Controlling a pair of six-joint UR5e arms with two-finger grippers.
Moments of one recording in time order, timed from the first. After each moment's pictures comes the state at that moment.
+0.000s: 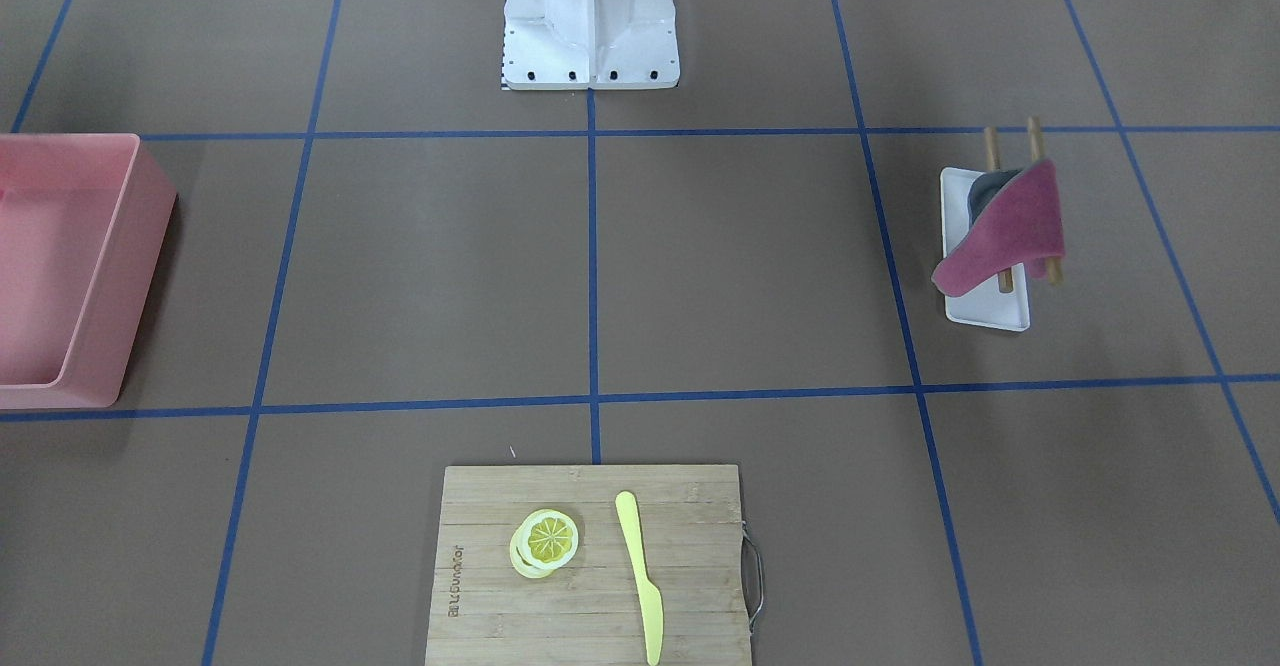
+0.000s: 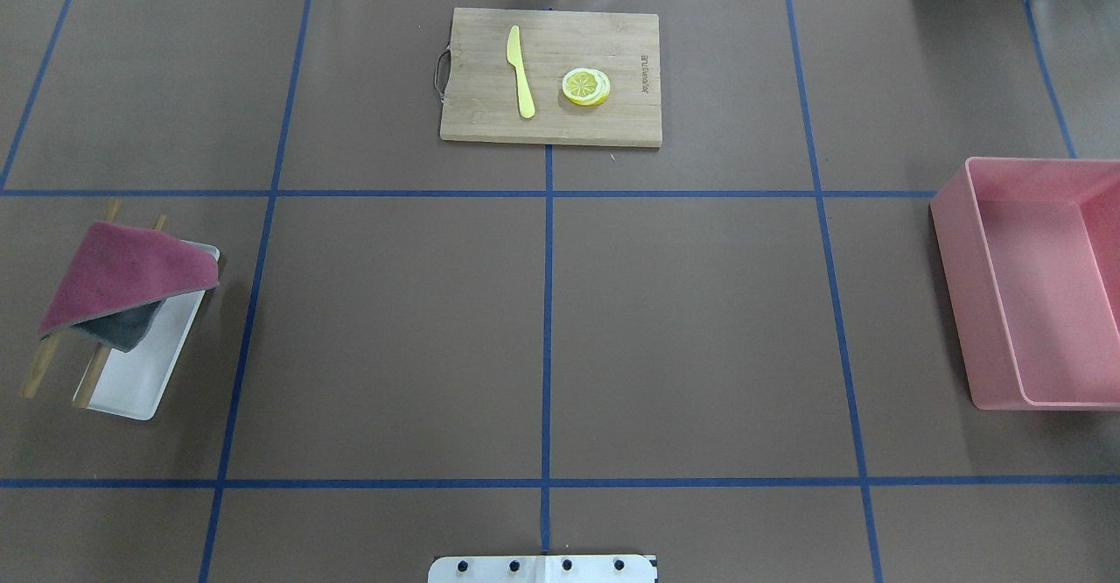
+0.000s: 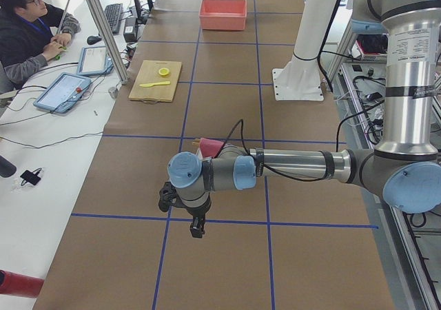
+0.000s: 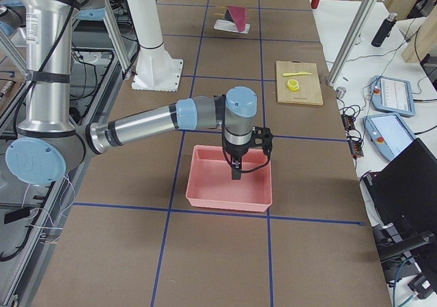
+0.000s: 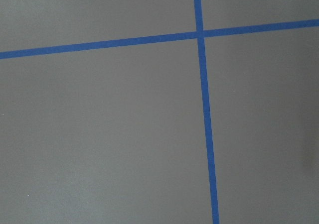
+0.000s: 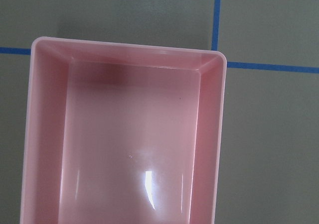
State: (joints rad) left arm -1.58 -1.52 -1.64 -1.44 -2.33 0.19; right arm 1.48 -1.66 1.97 -1.79 2.30 0.08
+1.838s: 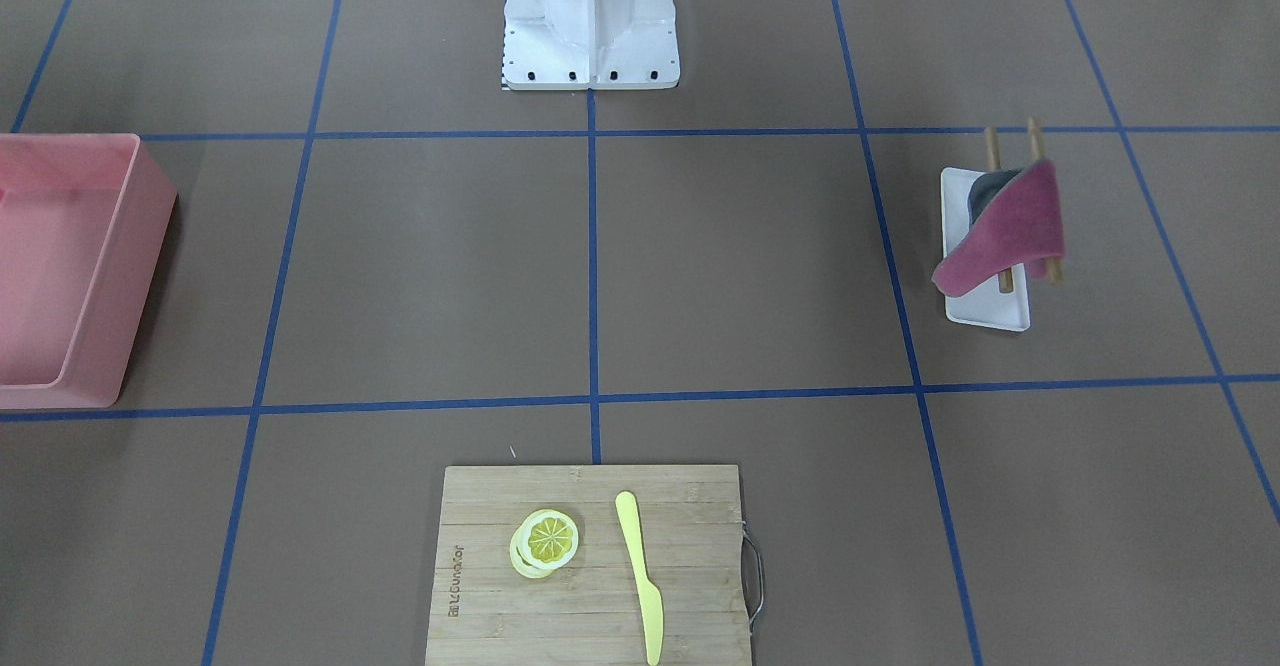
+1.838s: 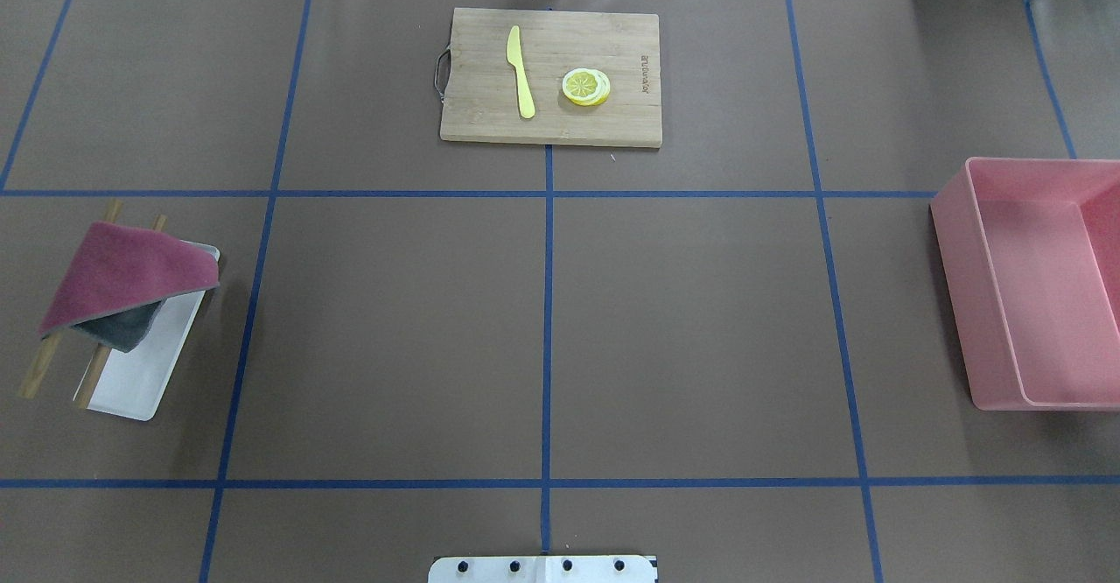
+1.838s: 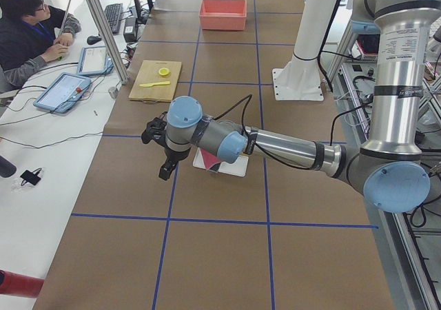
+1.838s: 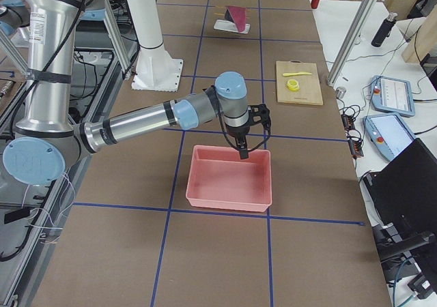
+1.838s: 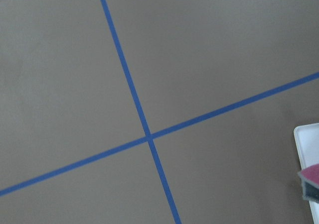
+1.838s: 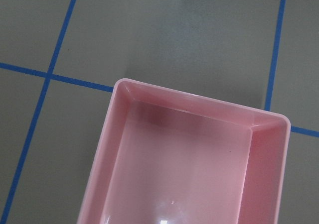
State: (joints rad) left arm -1.45 -1.56 -1.76 -1.90 -2.40 -0.10; right arm 1.35 -1.71 2.03 -1.43 2.29 0.30
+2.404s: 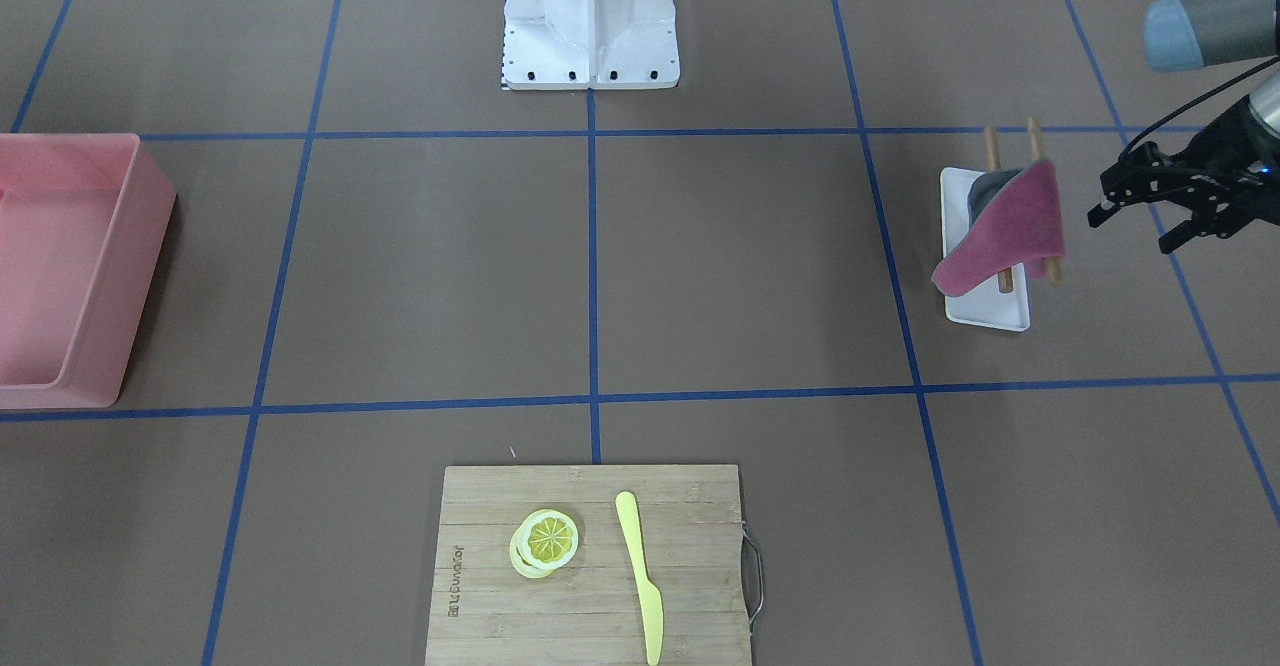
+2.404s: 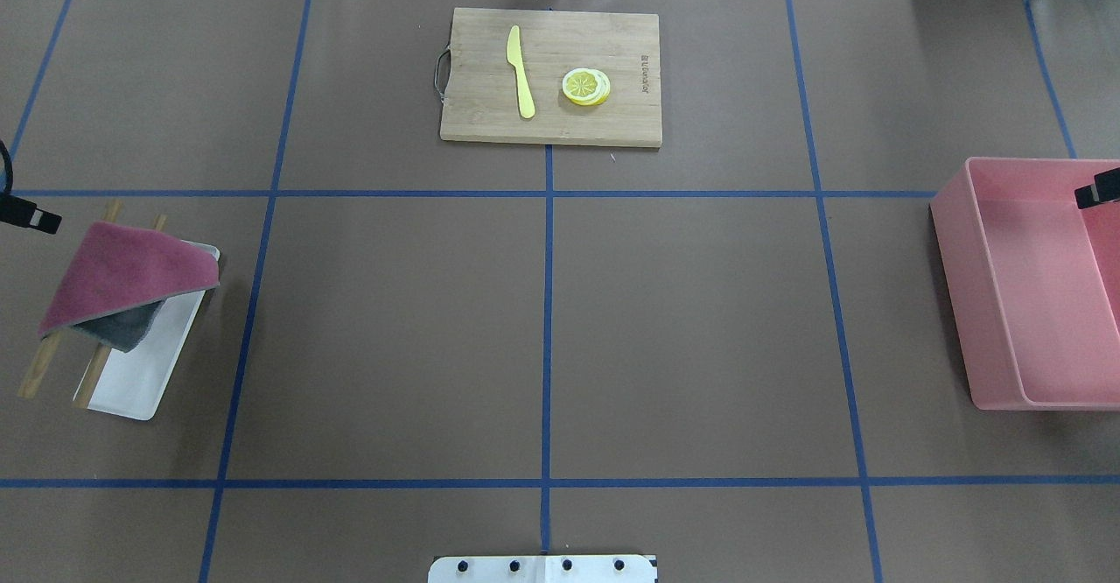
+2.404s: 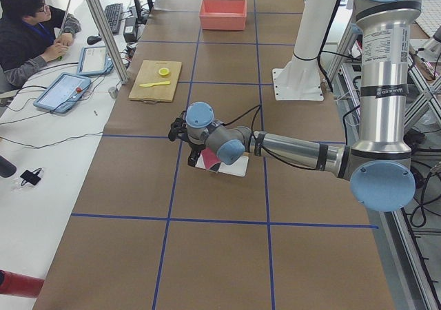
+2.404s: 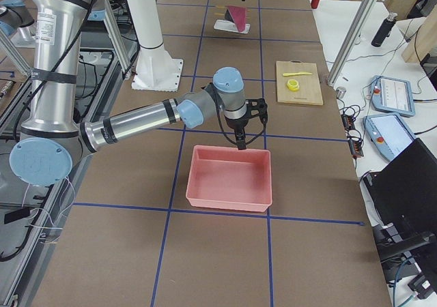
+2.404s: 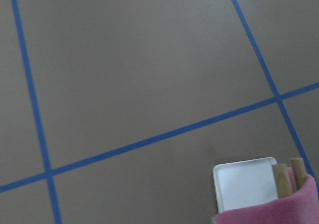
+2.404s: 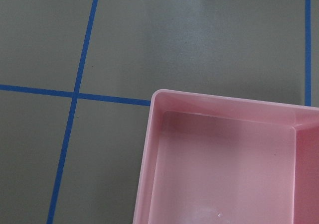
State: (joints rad) left arm -1.17 -1.51 -1.75 -2.14 -2.40 -0.48; right arm 1.27 -1.72 2.04 -1.33 2.26 0.49
